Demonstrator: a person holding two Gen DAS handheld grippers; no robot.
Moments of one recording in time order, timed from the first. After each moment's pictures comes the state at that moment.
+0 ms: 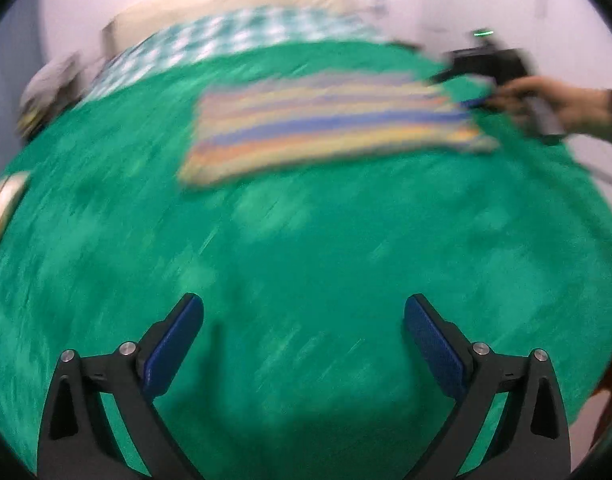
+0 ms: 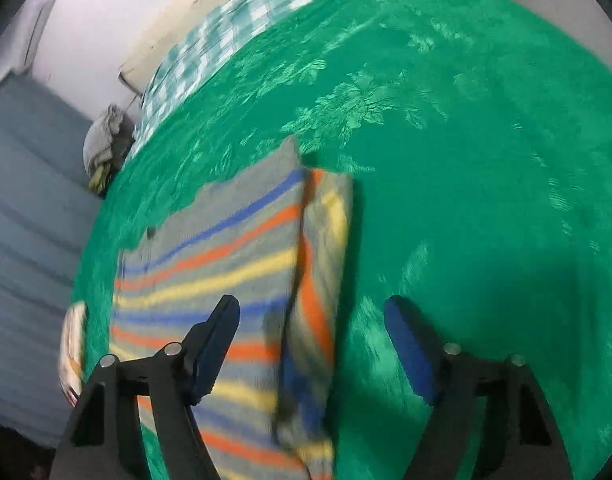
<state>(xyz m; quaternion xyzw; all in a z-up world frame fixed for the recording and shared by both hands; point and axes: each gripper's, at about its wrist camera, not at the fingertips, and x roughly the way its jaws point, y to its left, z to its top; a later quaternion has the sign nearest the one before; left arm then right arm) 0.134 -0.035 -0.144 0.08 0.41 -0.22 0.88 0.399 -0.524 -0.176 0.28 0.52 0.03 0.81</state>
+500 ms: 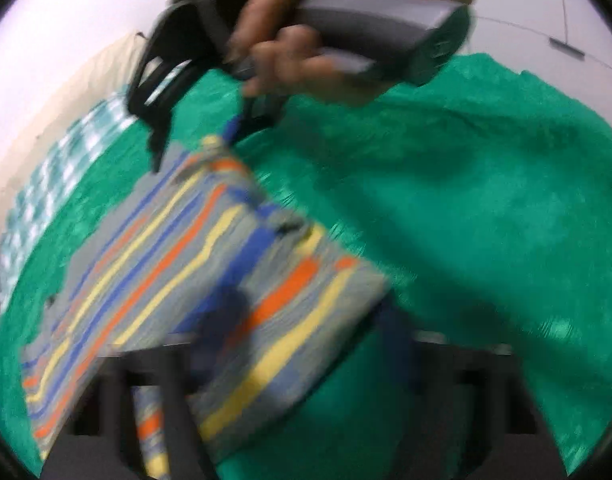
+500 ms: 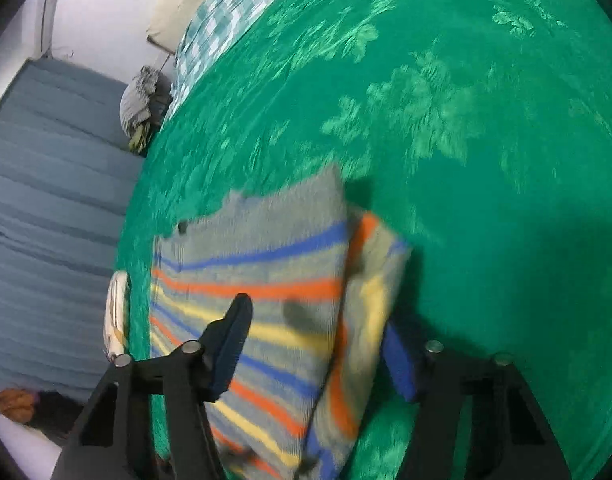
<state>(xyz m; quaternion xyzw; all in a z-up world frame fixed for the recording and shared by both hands) 0.229 -0.316 -0.176 0.28 0.33 -0.40 0.81 0.477 -0.537 -0.199 0.31 0.58 0.14 0.74</state>
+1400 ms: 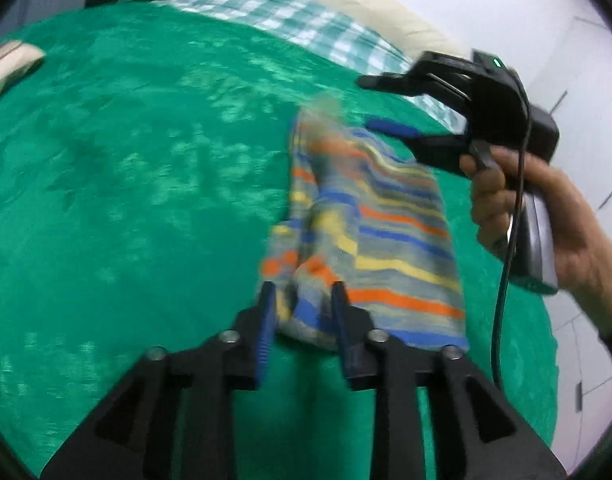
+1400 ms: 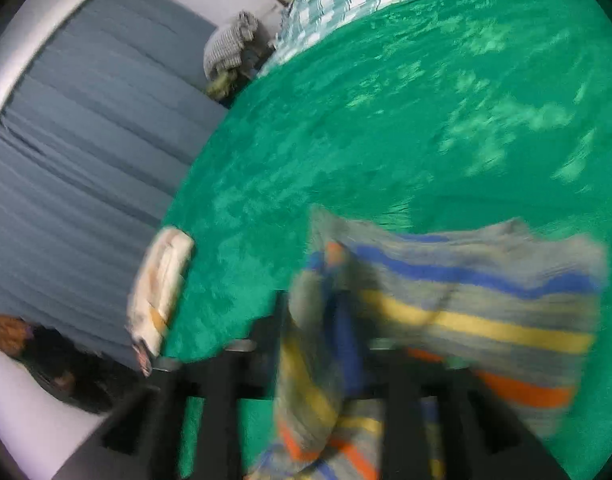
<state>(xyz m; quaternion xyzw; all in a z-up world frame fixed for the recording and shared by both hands) 0.266 0.039 -0.178 -0.21 0.45 -0.11 0.86 0.543 -0.203 -0.177 0.25 0.54 0.28 0.75</state>
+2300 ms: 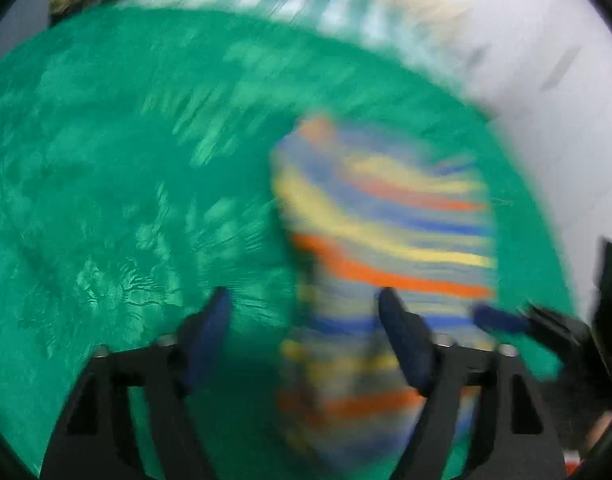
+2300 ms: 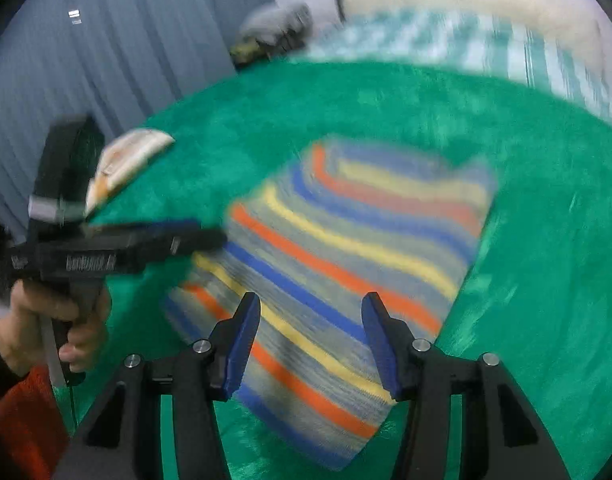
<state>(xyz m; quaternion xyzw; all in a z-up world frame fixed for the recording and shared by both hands) 0.392 0.033 -0.212 -0.13 0.55 -0.11 0.82 0.384 -0.233 -0.181 0.00 0.51 0.27 0.82</state>
